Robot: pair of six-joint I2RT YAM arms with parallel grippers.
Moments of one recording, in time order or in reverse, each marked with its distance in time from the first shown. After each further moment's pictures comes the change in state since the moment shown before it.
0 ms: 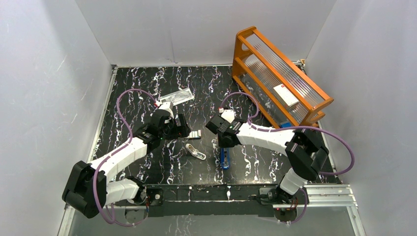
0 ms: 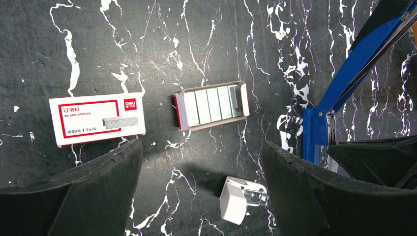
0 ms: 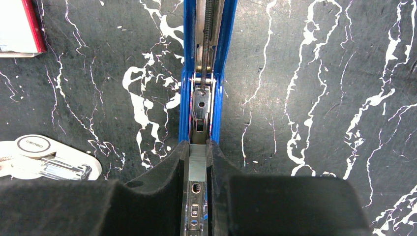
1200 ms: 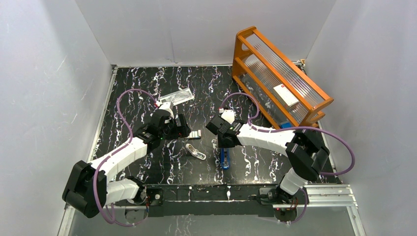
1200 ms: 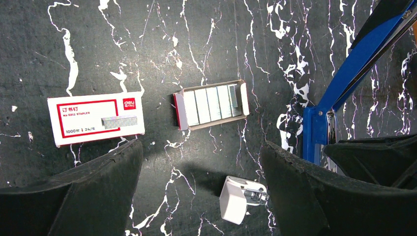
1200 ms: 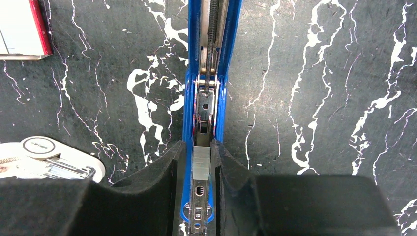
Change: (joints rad) left arm 0.000 0.003 0.000 0.000 0.004 0.000; right arm 0.000 -0.006 -0.017 0.030 0.006 0.006
